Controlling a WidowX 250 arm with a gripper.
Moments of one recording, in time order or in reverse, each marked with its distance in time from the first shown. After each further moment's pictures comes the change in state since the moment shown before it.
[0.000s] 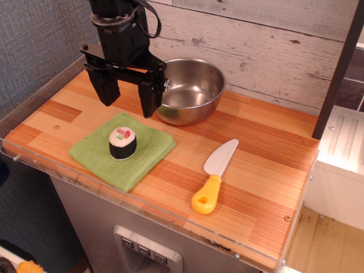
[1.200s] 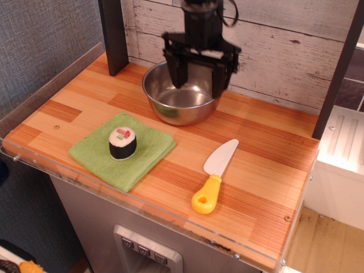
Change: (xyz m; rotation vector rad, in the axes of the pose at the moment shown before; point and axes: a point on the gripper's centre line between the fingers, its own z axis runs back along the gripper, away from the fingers) arm 0.086 -0.051 -0.037 -0.020 0.069 -0.041
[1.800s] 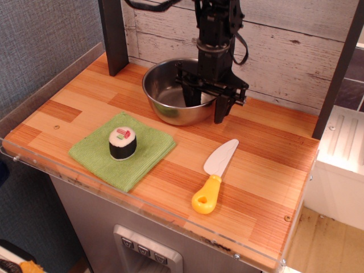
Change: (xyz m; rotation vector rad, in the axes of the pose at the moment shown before) arm 0.007 -0.006 -0.044 0.063 -0.024 -0.035
